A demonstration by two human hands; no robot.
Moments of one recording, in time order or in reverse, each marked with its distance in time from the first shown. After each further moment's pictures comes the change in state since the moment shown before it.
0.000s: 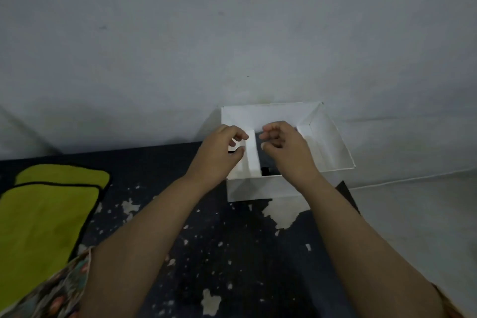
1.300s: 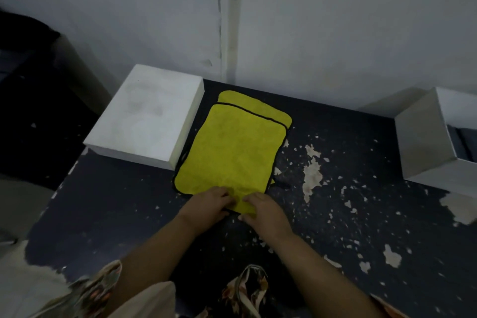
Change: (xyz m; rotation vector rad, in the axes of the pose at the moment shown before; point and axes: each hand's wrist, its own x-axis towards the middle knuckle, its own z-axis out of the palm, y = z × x) left_hand -0.377 -0.324 -0.216 0.495 -0.399 -0.185; right_hand -0.232 0.011 0.450 -0.687 -0.668 -0.194
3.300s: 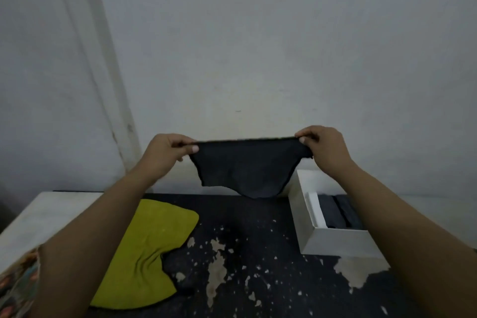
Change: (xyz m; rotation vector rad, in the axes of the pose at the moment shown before) left_hand 0.170 0.164 -0.300 -0.738 0.664 0.036; right_hand -0.046 0.125 -0.452 0.148 0.829 0.010
